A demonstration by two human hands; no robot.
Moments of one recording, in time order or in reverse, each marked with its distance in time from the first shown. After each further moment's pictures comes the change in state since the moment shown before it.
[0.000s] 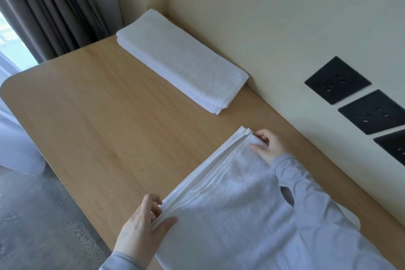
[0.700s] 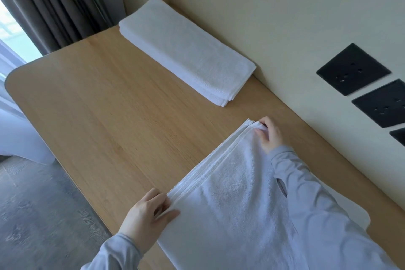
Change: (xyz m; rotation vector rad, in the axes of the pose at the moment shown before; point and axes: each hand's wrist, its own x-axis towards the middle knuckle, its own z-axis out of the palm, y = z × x) left_hand 0.014 -0.004 -0.009 0.120 -0.140 0.141; right_hand 0.011 -0.002 0.018 -0.099 0.162 -0.170
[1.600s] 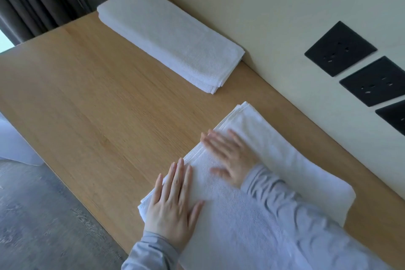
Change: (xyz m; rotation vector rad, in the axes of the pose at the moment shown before) left_hand -0.003 0.032 0.054 0.505 0.087 0.236; right_hand -0.077 -0.038 0.028 -0.570 -0.338 -0.699
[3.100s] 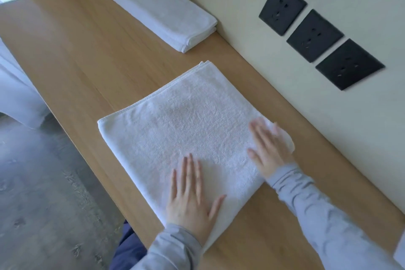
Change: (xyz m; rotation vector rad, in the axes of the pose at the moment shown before) left_hand -0.102 0.198 0.079 0.015 0.073 -0.190; right_hand -0.224 0.046 0.002 -0.072 0.040 0.304
